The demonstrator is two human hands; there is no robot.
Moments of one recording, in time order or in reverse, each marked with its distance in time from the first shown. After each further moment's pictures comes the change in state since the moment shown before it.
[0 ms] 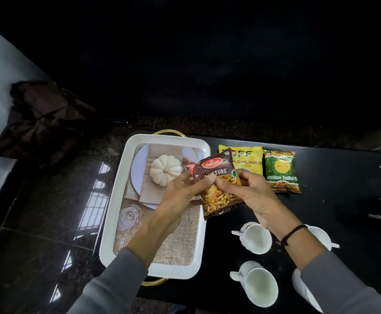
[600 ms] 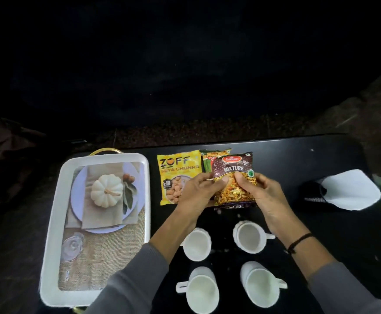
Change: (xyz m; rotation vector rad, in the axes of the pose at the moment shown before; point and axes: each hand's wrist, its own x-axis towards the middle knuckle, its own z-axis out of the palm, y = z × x) left_hand 0.045 -0.032 0.178 0.190 -0.085 -0.099; right_hand -0.035 0.025 -0.156 0.255 0.347 0.061
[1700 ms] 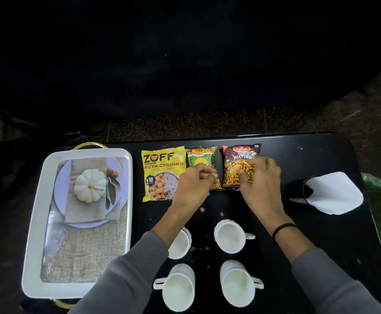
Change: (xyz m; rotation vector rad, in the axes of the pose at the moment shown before) left_hand 0.024 0.001 0.039 0.505 0.178 0.150; right_hand 0.024 -0.011 -0.027 -1.032 0.275 -0.339
